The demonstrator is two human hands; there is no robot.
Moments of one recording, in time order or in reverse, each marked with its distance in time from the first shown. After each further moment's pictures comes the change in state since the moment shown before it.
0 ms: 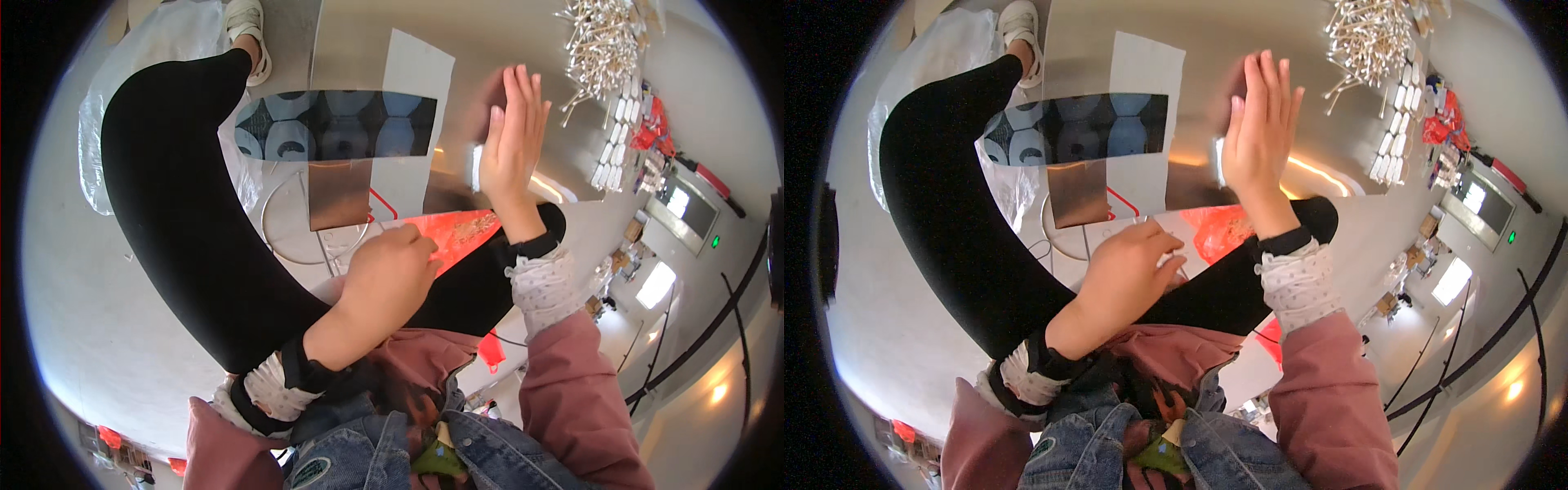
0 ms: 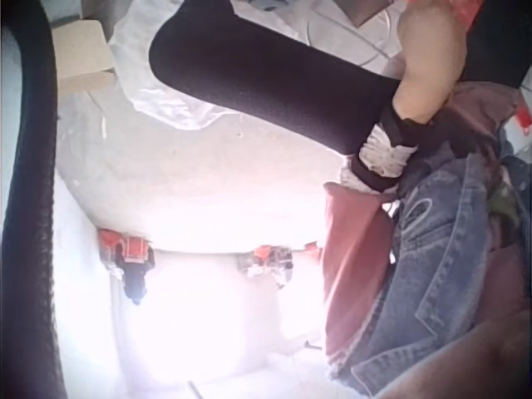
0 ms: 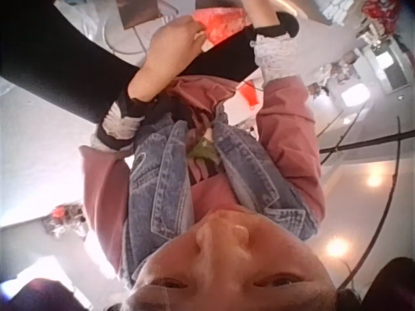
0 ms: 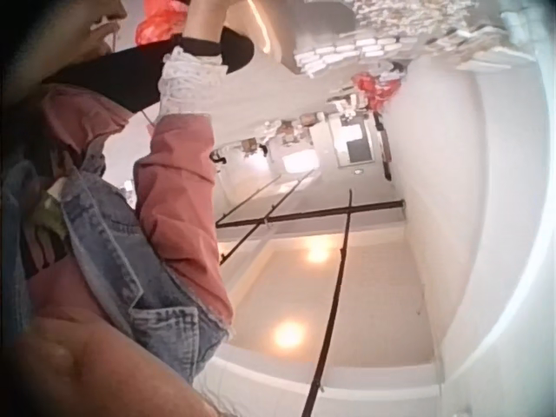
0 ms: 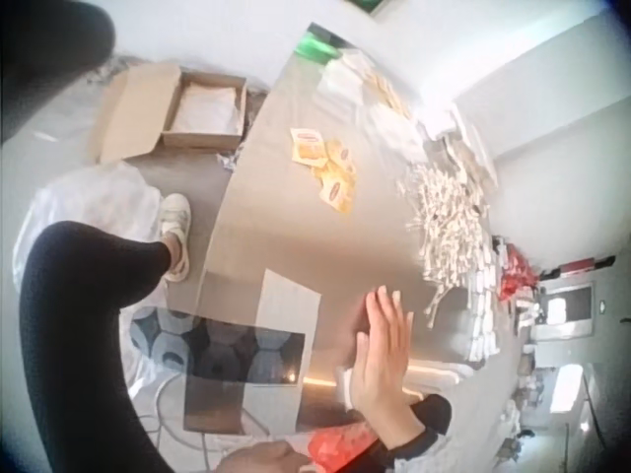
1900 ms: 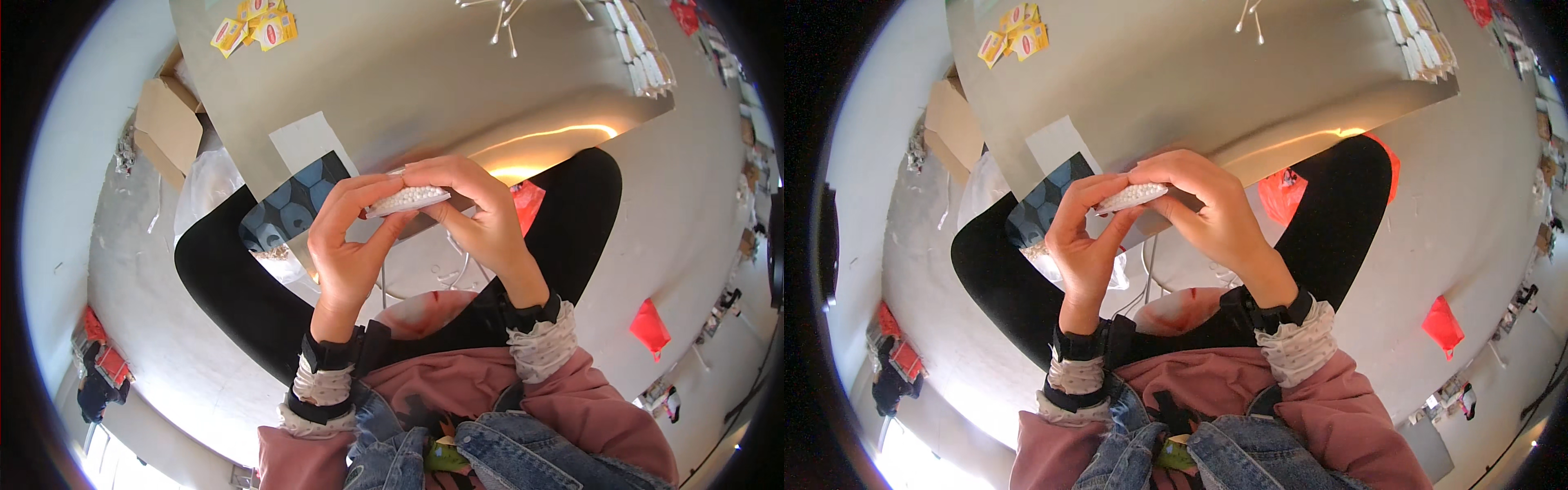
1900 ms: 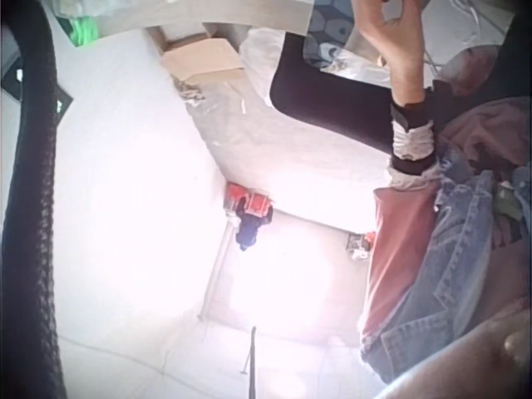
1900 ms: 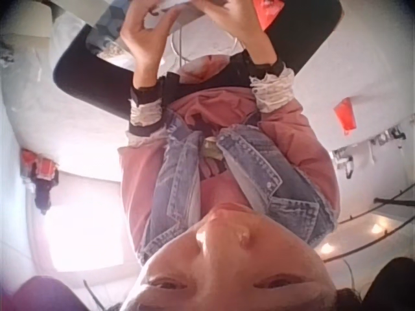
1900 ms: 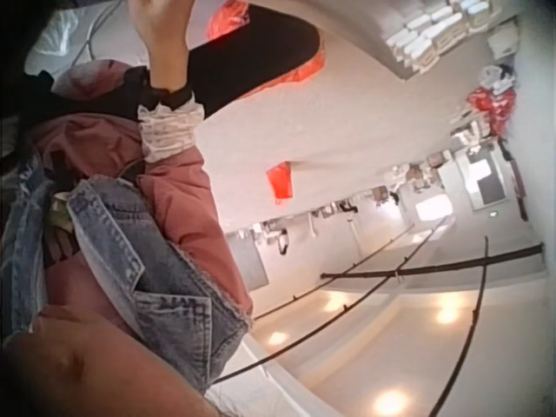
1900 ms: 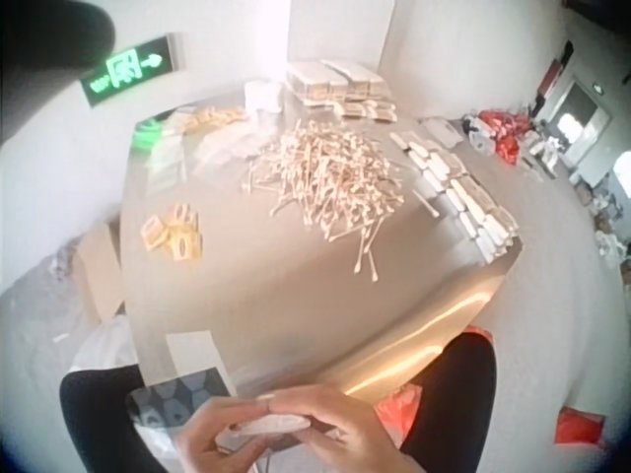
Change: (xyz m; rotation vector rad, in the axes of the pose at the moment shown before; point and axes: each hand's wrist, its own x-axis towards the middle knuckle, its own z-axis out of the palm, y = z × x) left_hand 0.071 0.027 -0.019 0.031 0.261 0.301; right_hand -0.073 -0.030 -0.038 1.266 0.231 0.376
